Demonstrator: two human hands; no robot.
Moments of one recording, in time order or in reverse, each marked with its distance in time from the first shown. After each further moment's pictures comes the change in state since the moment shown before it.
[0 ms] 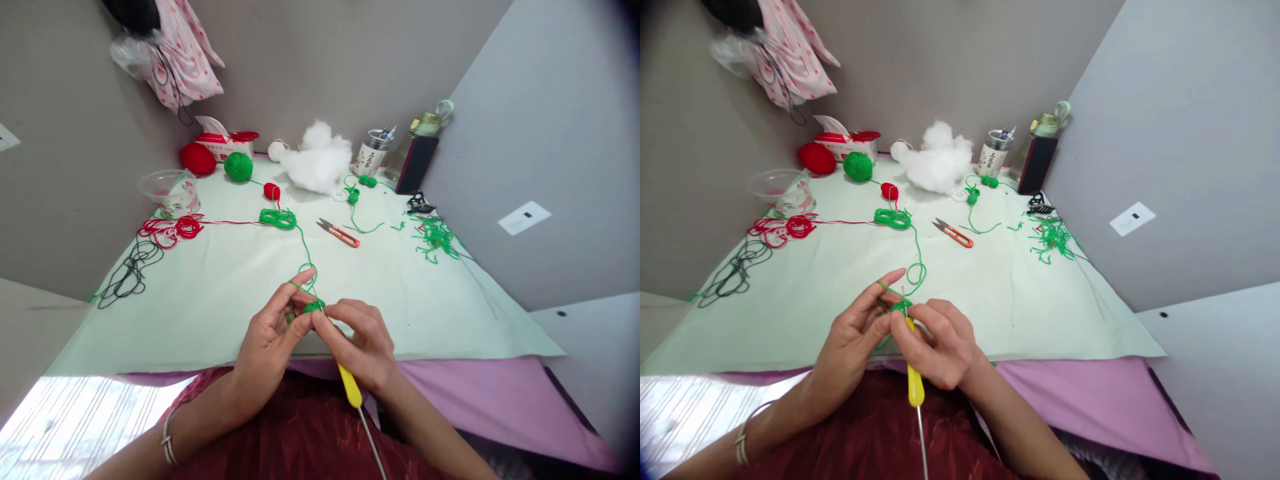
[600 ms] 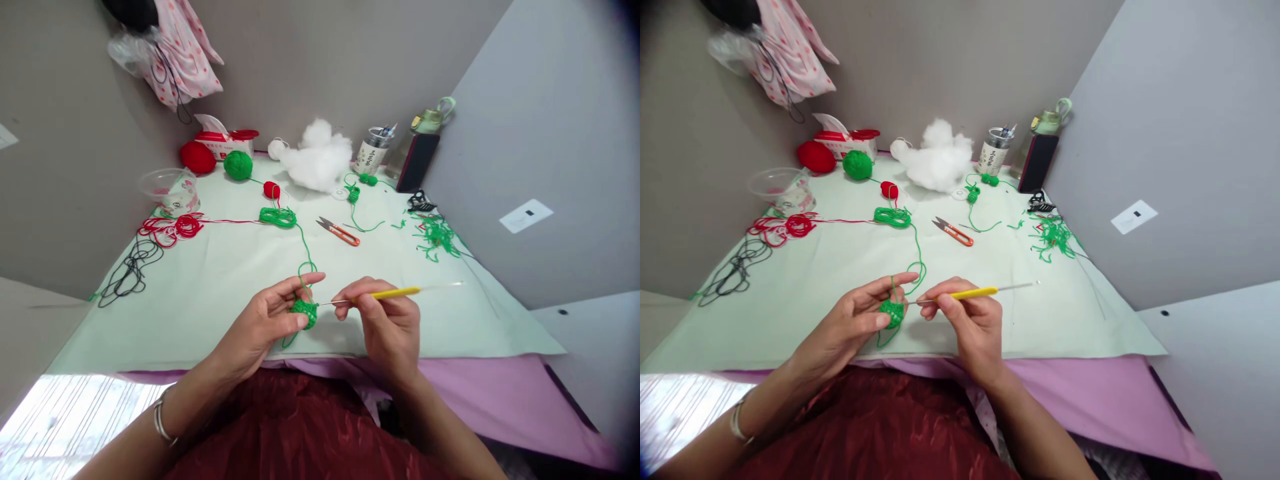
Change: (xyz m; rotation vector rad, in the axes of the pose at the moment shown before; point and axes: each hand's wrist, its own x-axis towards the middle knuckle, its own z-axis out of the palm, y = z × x) left_hand 0.015 0.013 -0.016 -0.048 -0.192 -0.167; right_hand 0.013 0.011 -0.003 0.980 0.132 0.777
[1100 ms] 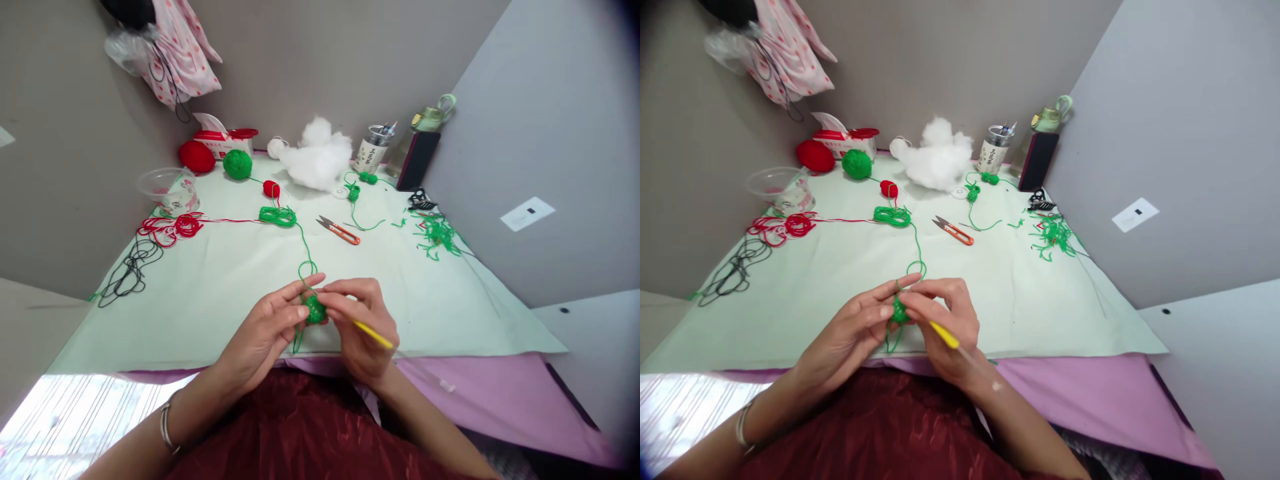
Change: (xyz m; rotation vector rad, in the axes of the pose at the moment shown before) left_hand -0.001 -0.009 0.011 -0.249 0.011 -0.097; right_hand -0.015 0.017 0.013 -0.578 0.013 -0.437
